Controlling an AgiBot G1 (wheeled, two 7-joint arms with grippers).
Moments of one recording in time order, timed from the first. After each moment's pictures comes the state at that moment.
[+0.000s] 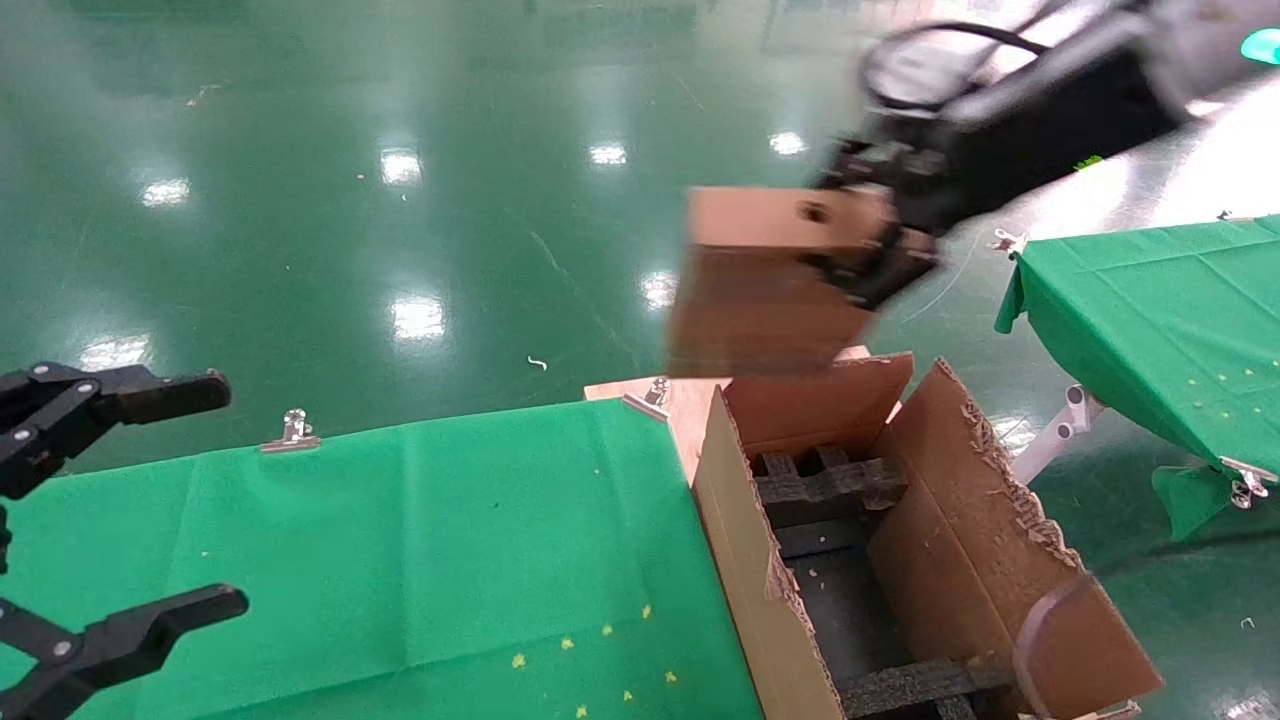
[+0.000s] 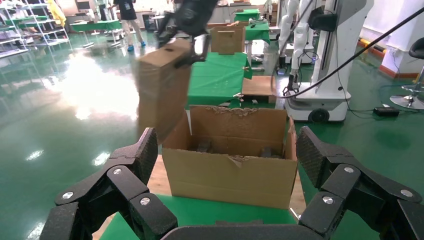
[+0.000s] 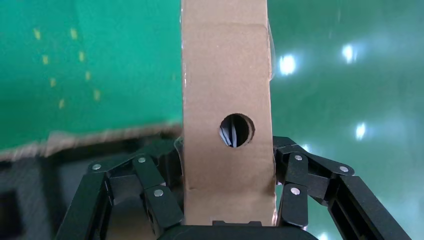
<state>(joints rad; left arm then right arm) -1.09 0.58 0.35 -1.25 0.66 1.46 -0.14 2.31 -0.82 -1.35 0.52 -1.34 -1.59 -0.07</state>
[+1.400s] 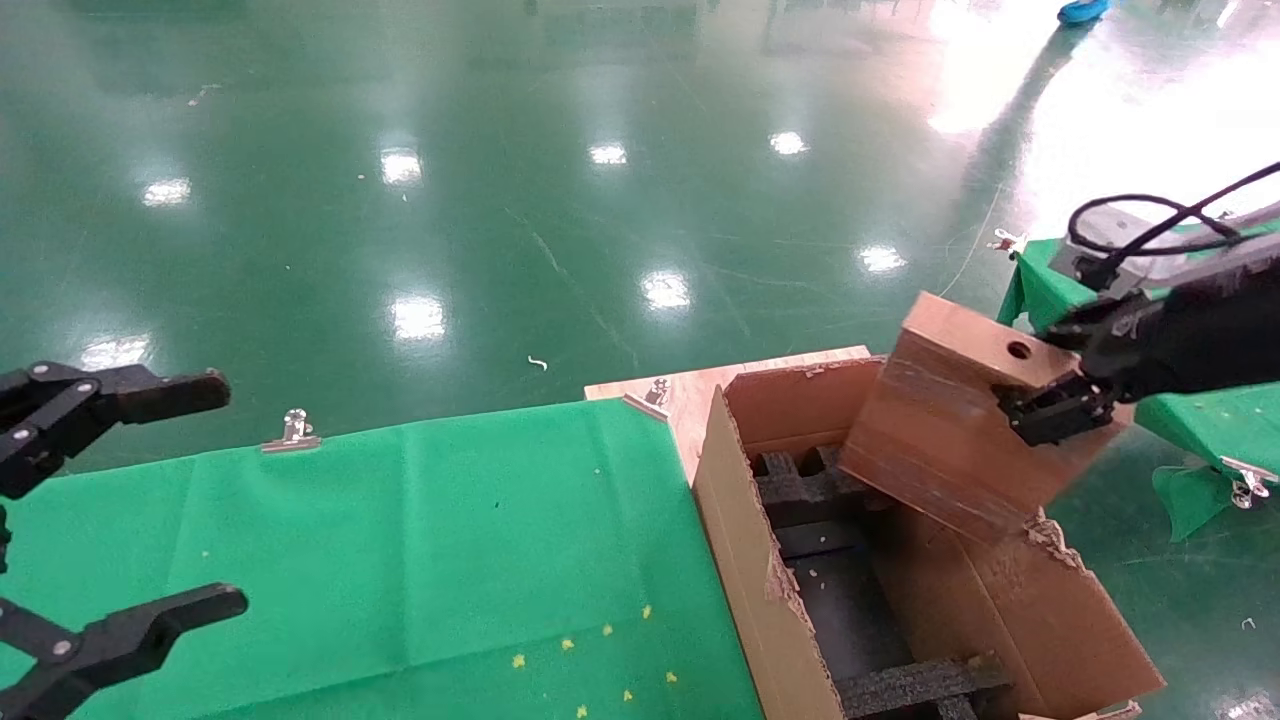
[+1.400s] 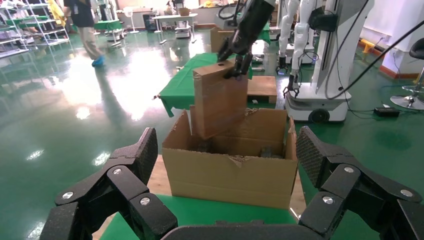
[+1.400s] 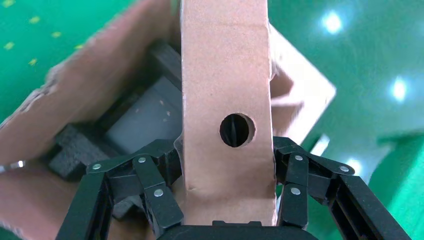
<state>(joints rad) -1.09 0.58 0.35 -1.25 0.66 1.46 -0.14 2.30 -0.32 -1.56 1.11 -1.44 -1.37 0.69</state>
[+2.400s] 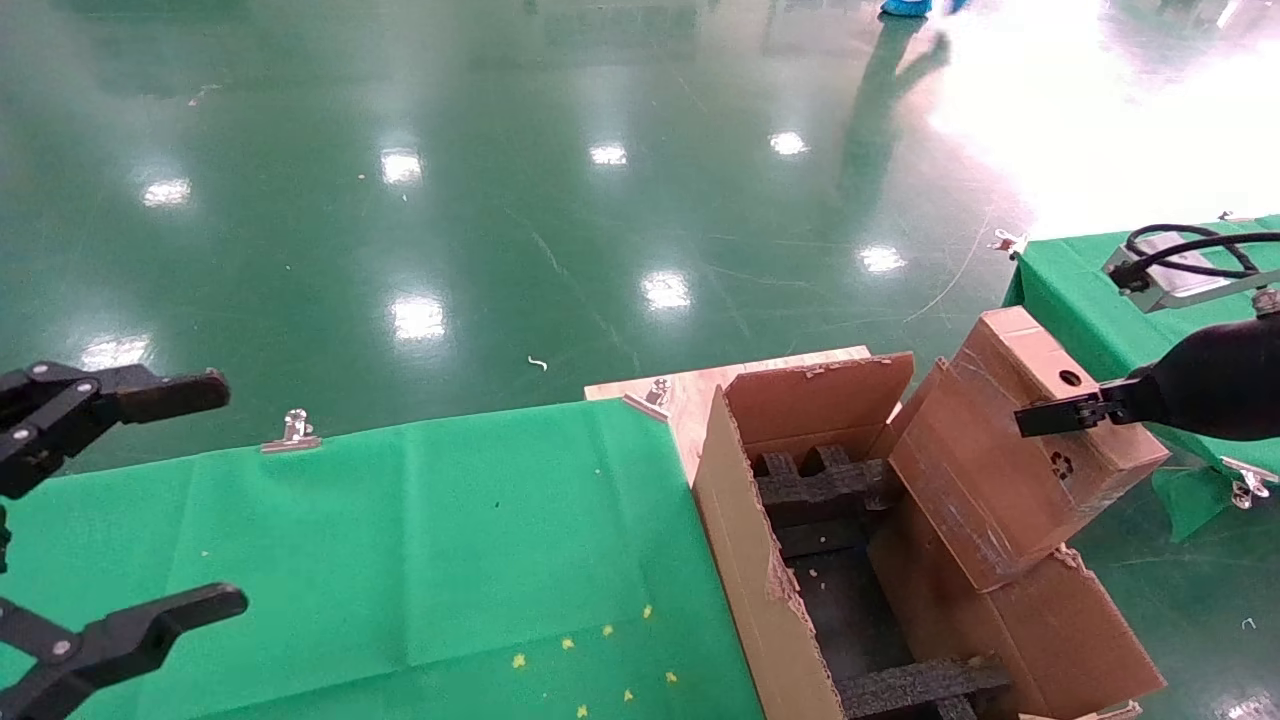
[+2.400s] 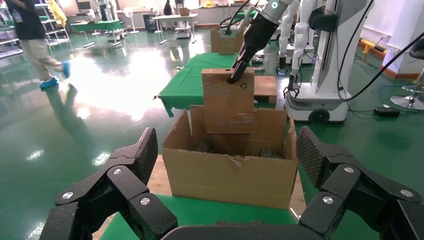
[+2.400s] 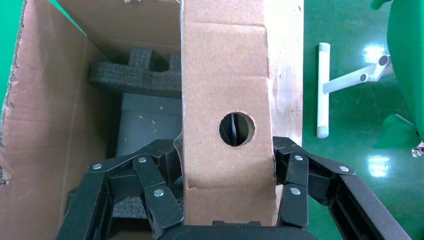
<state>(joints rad) -1.09 0.58 0.35 -1.25 0.66 1.46 -0.14 2.22 -0.24 -1.62 1.35 -1.66 -1.19 1.52</state>
